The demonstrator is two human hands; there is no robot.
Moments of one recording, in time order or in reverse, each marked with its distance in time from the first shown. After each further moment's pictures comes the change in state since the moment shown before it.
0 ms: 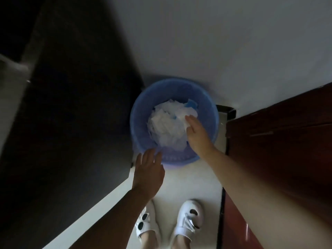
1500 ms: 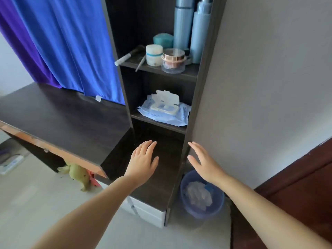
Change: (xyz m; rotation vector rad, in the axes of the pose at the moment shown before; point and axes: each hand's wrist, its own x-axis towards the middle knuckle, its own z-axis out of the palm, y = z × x) left_hand -0.264 -0.054 -0.502 -0.115 0.562 -0.045; right_hand -0.356 -0.423 -0.033 -0.459 -0.041 -0.645
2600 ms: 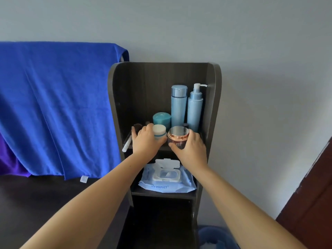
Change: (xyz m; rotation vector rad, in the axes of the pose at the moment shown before) left_hand 0.243 0.010 -0.163 -0.074 0.309 0.148; right_hand 0.161 -0.176 -0.074 -0.216 0.897 0.089
